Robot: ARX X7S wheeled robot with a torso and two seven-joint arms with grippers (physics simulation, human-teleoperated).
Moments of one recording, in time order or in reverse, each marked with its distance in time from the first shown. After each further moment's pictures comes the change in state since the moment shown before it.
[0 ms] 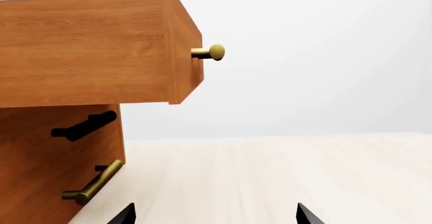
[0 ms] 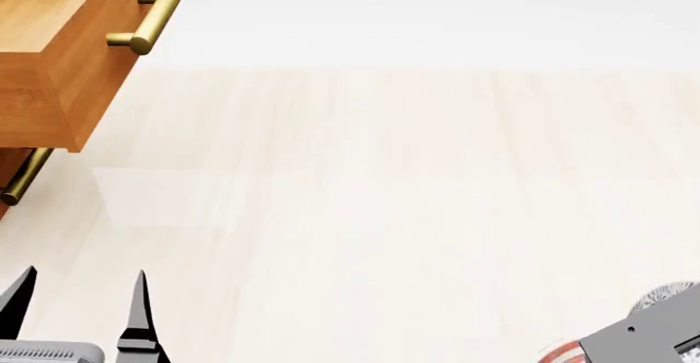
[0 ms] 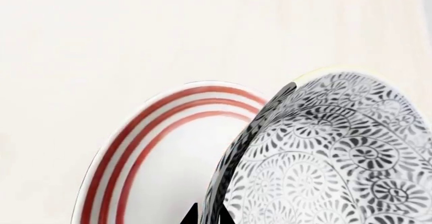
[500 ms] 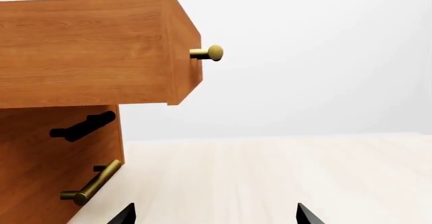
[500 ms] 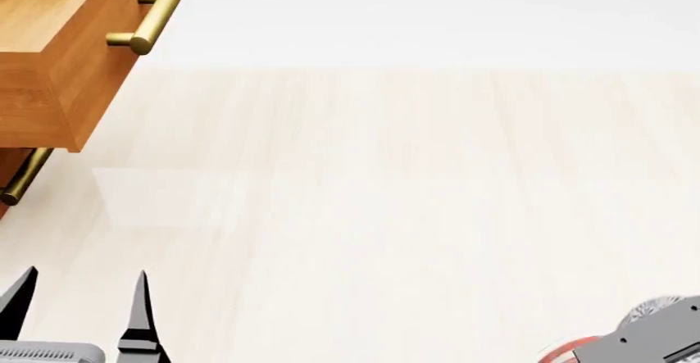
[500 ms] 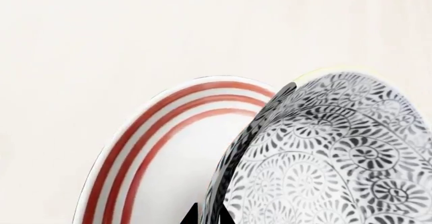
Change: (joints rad) left arm 0.001 -0.005 0.007 0.012 -0.004 -0.007 -0.008; right arm -0.074 -0.022 -0.028 0.048 -0.090 -0.081 -0.072
